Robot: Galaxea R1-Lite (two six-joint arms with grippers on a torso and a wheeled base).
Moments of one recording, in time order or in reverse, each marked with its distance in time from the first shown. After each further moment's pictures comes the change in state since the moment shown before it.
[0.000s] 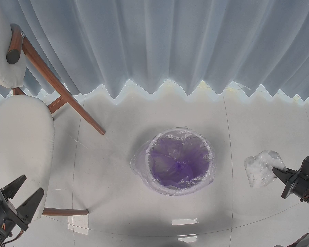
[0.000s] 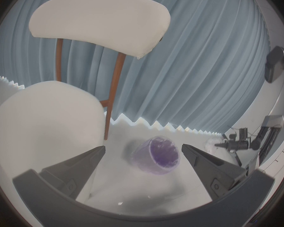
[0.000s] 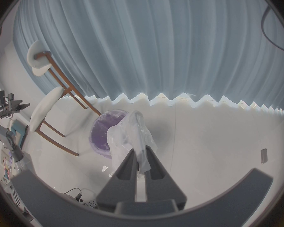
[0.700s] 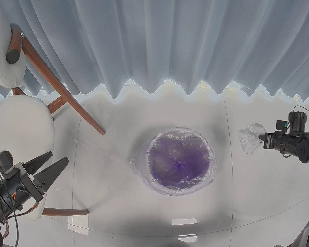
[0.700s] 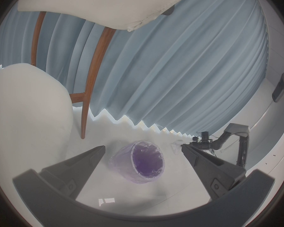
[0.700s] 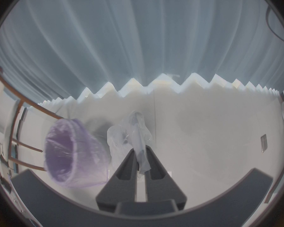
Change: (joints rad) left arm -0.079 0.463 -0.069 -0.391 -0.091 -0.116; right arm -0.122 0.668 -0.736 0.255 -0.060 0.073
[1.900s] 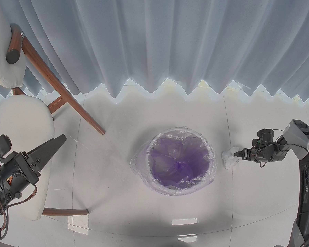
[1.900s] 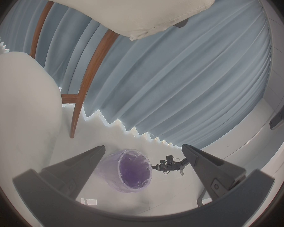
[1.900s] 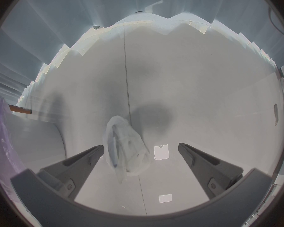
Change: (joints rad) left arm -0.020 0.037 -0.086 -0.033 -0.001 -0.163; right arm -0.013 0.684 -0.652 0.248 -0.087 0.065
